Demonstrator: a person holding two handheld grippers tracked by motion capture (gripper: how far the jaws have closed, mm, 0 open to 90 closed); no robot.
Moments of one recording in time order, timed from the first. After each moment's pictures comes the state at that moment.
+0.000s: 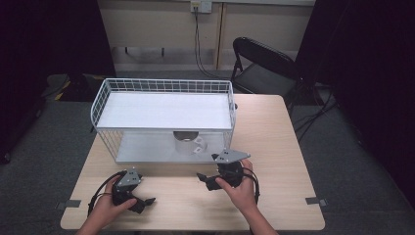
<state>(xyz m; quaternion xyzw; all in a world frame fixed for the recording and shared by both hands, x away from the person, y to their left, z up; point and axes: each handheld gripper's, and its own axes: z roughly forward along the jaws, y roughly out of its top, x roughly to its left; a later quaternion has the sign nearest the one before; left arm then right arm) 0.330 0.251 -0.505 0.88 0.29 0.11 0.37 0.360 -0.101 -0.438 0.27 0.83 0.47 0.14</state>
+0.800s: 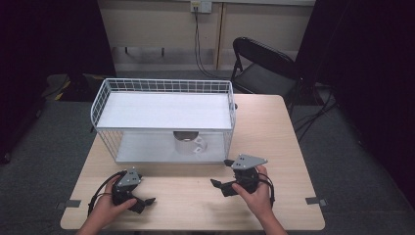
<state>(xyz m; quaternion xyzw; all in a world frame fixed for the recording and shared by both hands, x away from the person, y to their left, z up) 0.330 0.251 -0.505 0.88 0.29 0.11 0.37 0.350 -0.145 -0.446 0.27 0.83 0.48 0.13</state>
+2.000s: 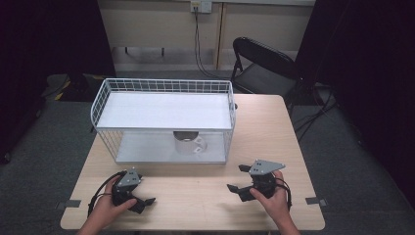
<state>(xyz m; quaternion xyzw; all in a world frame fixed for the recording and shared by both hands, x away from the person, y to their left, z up) 0.329 0.251 -0.505 0.88 0.29 0.11 0.37 0.343 -0.192 -0.459 0.26 0.84 0.47 0.12</state>
